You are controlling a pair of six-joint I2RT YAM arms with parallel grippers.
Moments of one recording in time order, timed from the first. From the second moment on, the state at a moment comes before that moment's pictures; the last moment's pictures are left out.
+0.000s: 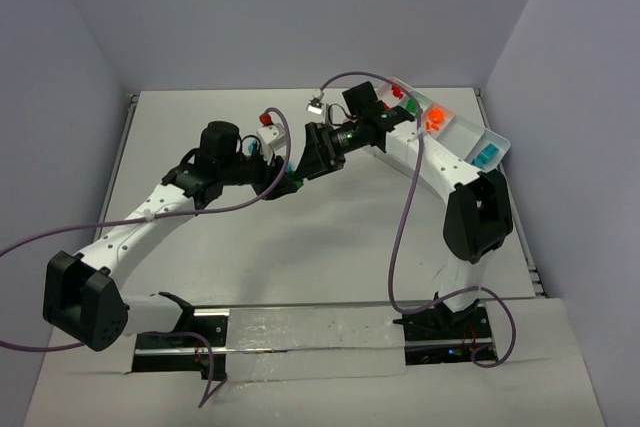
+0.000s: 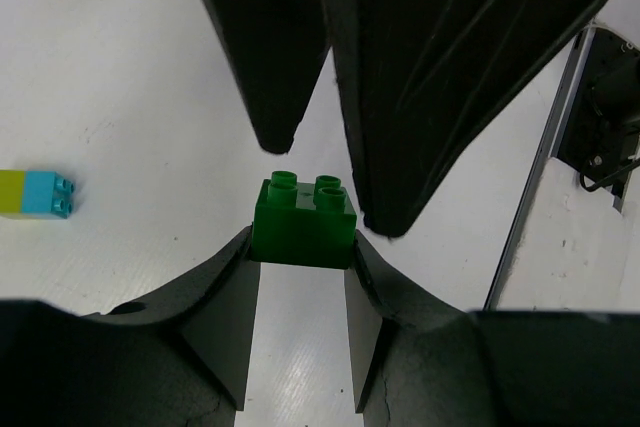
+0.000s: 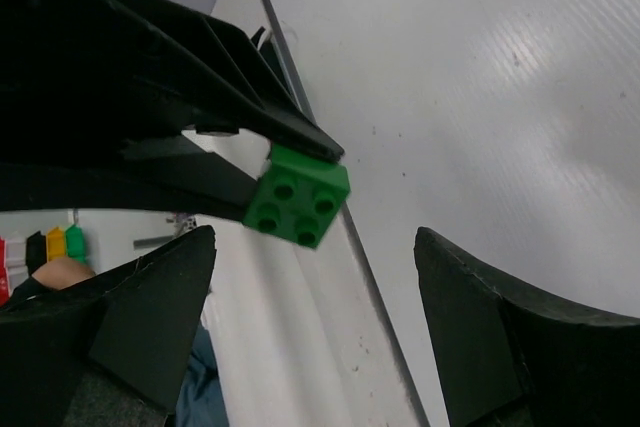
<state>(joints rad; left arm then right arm) -0.51 1.29 1.02 -0.27 0.63 0.10 0.48 1.79 1.55 -0.66 -1.00 0.25</state>
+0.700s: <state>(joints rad) -0.54 1.30 1.02 -0.30 0.57 0.12 0.52 1.87 1.61 -0.66 -1.04 0.27</state>
